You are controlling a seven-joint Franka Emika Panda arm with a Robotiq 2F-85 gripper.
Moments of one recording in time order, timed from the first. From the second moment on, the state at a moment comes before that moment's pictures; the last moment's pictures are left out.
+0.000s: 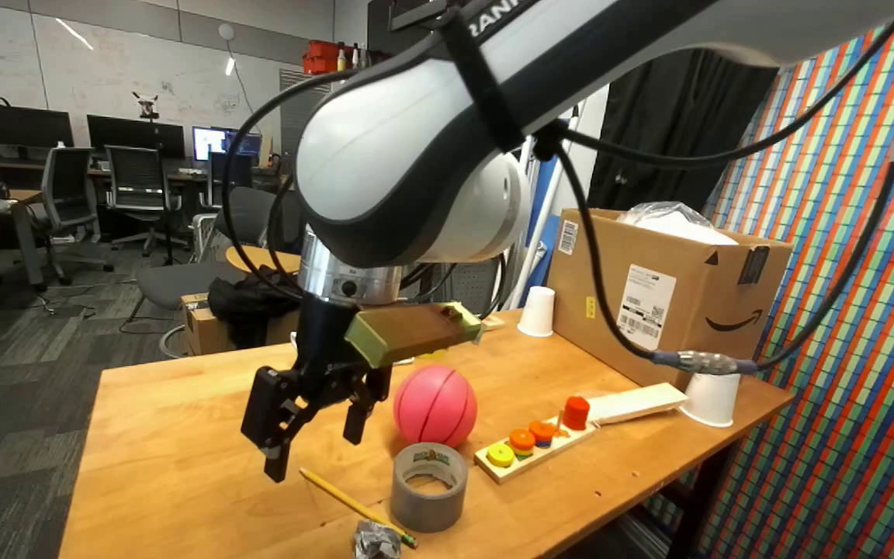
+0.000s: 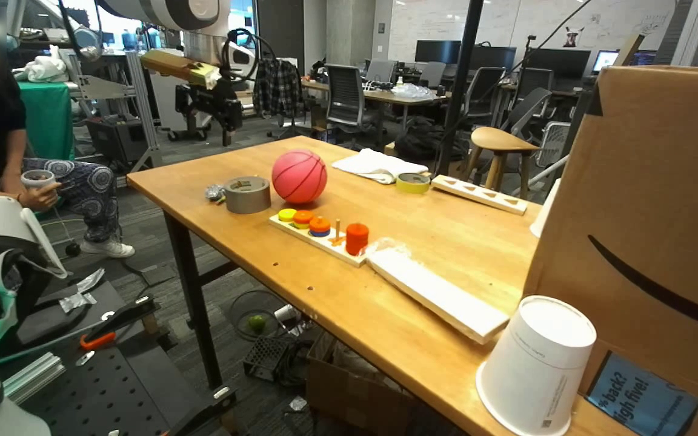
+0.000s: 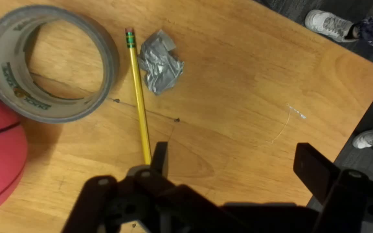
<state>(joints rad) 0.30 0.13 0.29 -2.16 0.15 2.34 0.06</state>
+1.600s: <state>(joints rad) 0.17 0.08 0.07 -2.00 -0.43 2.11 0.06</state>
